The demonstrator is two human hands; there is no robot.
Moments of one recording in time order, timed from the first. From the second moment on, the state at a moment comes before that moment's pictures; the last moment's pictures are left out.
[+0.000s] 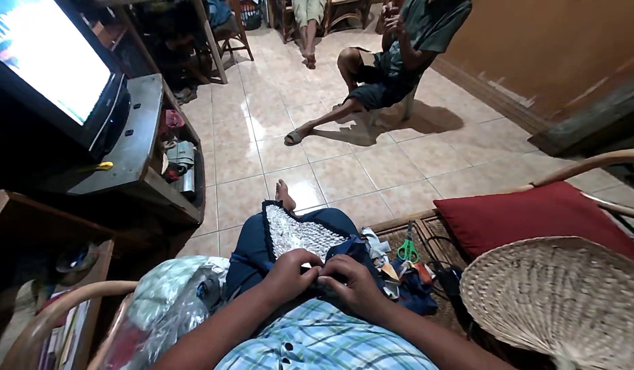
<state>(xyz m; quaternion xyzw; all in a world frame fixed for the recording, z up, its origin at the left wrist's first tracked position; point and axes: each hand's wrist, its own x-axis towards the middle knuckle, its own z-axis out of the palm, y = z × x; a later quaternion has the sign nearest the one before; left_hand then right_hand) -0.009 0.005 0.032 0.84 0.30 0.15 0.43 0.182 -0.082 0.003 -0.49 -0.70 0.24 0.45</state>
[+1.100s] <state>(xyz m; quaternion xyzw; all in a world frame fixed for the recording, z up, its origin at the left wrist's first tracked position) -0.015 0.005 0.027 0.69 0.29 0.15 0.64 0.199 -0.073 0.019 -0.51 -0.65 0.31 0.47</state>
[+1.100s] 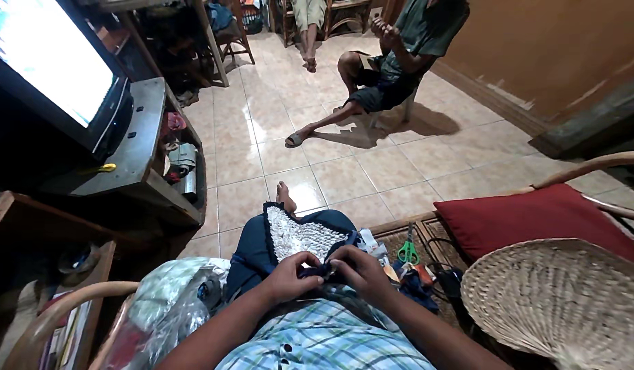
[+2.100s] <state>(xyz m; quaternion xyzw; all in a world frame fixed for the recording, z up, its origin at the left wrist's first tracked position) -0.008 0.005 0.013 0.66 0.34 0.16 0.64 0.219 -0.032 0.013 -0.46 -0.80 0.19 0.33</state>
